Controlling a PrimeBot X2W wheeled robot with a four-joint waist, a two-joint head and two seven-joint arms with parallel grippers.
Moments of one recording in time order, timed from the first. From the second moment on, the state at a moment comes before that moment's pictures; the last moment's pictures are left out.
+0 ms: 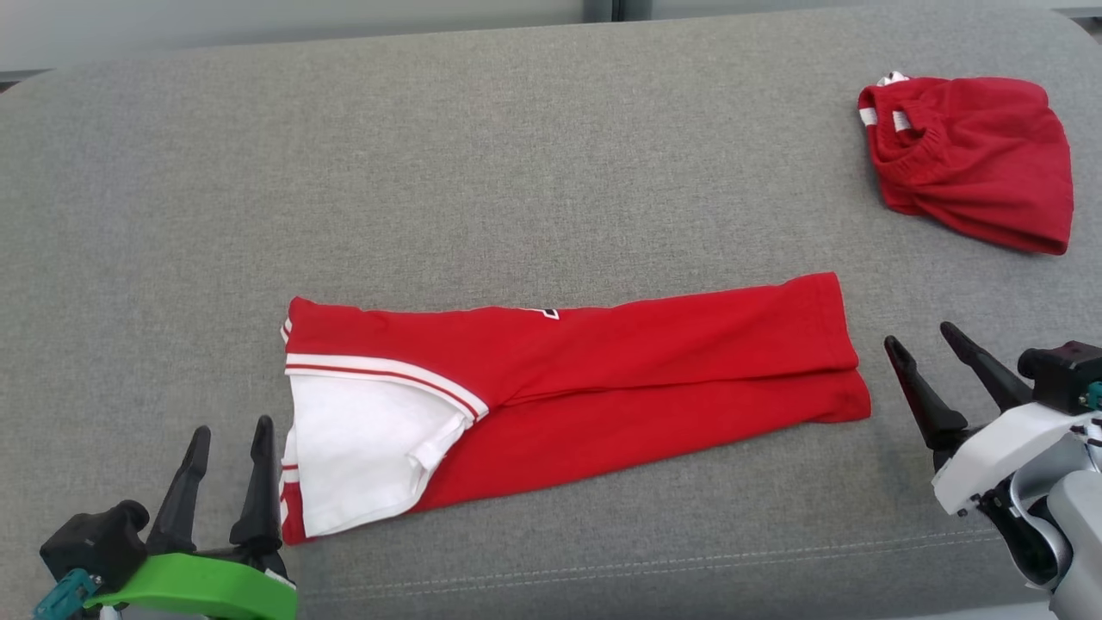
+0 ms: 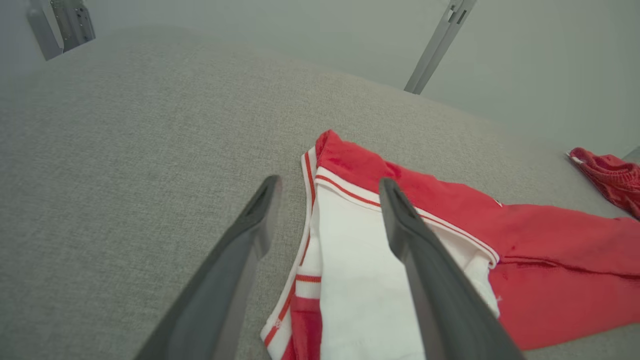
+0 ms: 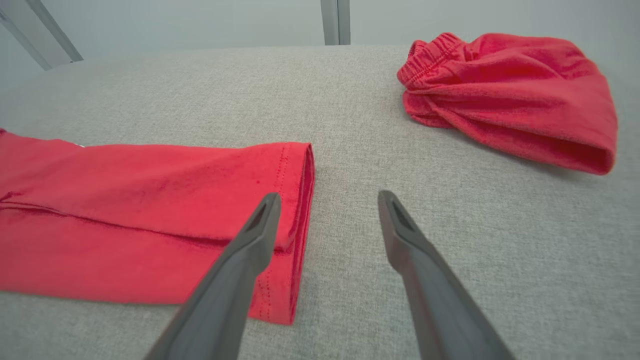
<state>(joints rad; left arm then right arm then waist) 0.08 0.21 -0.18 0.05 -0.66 0.04 -0.23 -0.19 -0.48 0.45 0.41 0.57 0.12 -0.25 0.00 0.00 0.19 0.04</state>
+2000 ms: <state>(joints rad) 0.04 0.13 -0.22 -0.15 -0.52 0.05 -0.25 -0.39 -0.36 0.50 0.71 0.87 0.12 0.06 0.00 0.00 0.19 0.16</state>
